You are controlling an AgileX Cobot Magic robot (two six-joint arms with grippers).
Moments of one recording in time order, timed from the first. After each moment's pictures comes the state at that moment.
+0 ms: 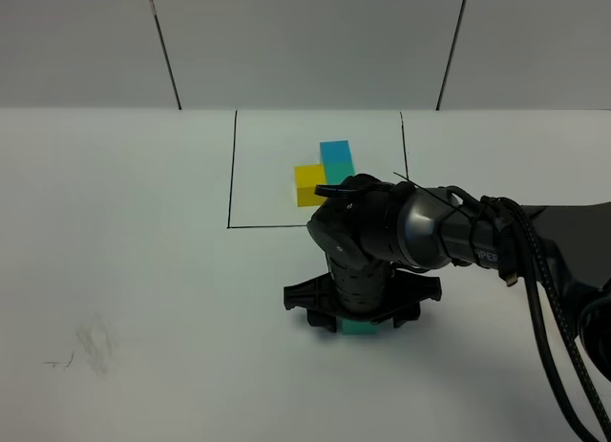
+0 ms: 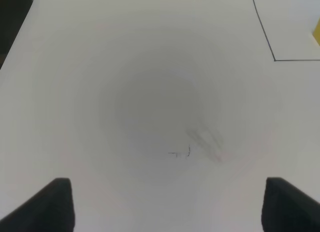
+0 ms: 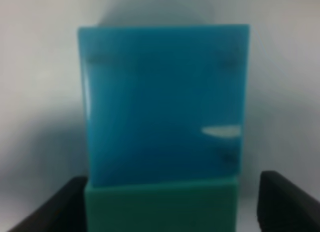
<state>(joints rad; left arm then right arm) -0.03 -0.01 -0.53 0.07 1.04 -0.04 0.74 2.16 -1.44 -0.22 0.88 0.90</state>
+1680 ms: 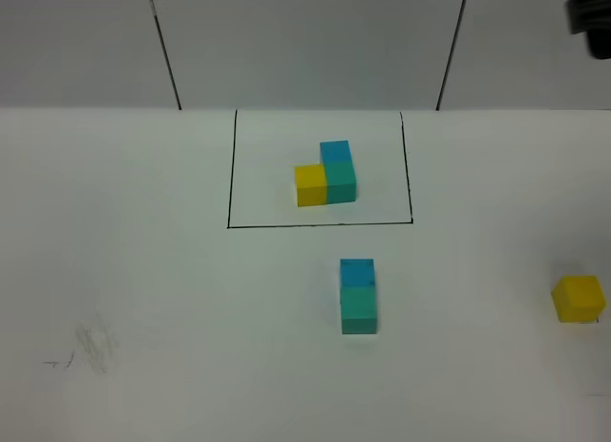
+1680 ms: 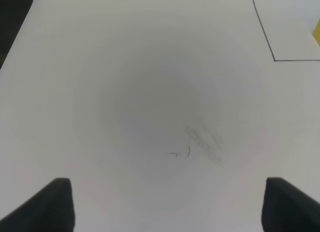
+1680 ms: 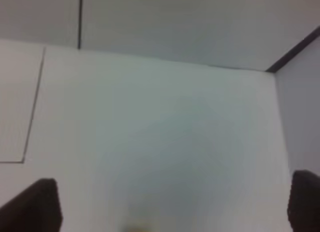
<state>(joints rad) -0.03 -0.01 -0.53 0.07 1.04 -0.04 0.45 1.36 -1.63 -0.56 1.22 0.37</state>
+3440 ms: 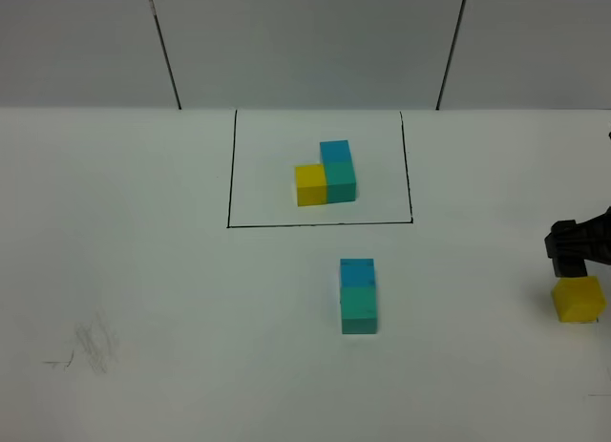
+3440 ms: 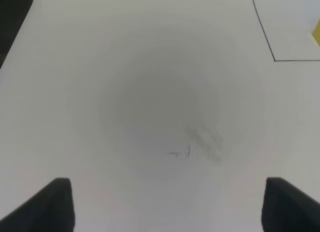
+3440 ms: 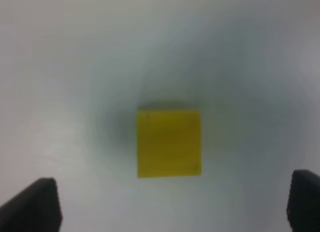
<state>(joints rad) -0.03 -0.01 -0.53 0.07 1.04 -0.04 0.05 1.59 -0.95 -0.13 0.67 0.15</state>
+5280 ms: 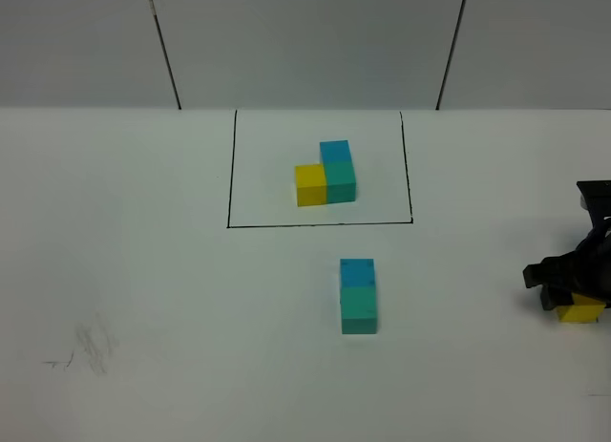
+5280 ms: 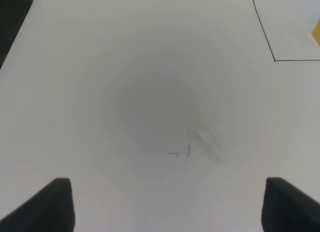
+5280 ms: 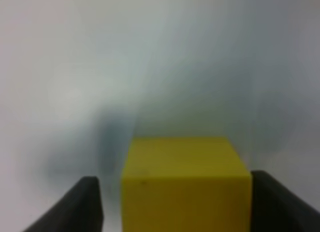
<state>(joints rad) -0.03 -0.01 -0.53 0.07 1.04 -0.04 0.00 1.86 -0.95 0.01 0.51 -0.01</state>
